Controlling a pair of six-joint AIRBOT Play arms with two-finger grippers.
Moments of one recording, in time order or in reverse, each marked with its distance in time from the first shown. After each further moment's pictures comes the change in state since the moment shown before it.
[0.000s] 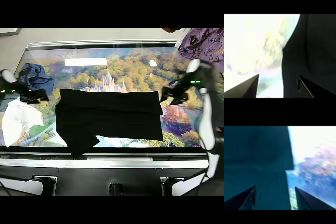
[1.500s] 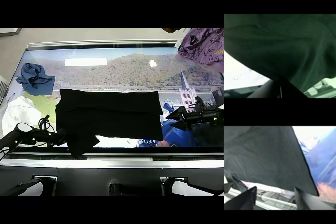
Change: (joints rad) left arm -0.076 0.404 -1.005 -0.520 0.282 0.121; right arm -0.354 0.345 -0.766 0.497 -0.178 -0.256
